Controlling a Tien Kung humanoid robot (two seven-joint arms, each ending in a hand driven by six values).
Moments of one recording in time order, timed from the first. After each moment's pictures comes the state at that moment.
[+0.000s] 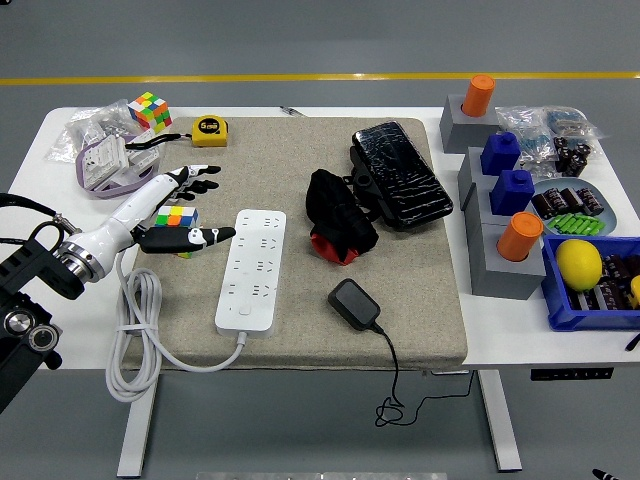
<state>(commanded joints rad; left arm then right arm) -0.20 0.41 -1.18 -1.56 1.64 -0.08 0.06 0.12 -0.22 1.40 0.20 -1.17 0.13 -0.16</state>
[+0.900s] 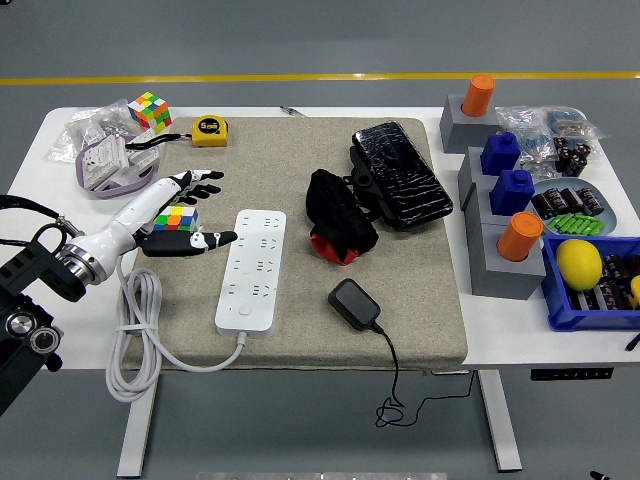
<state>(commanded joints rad) -0.20 0.42 -1.17 -1.56 1.64 -0.08 0.06 0.11 -0.22 1.39 0.20 -1.16 0.13 -0.16</state>
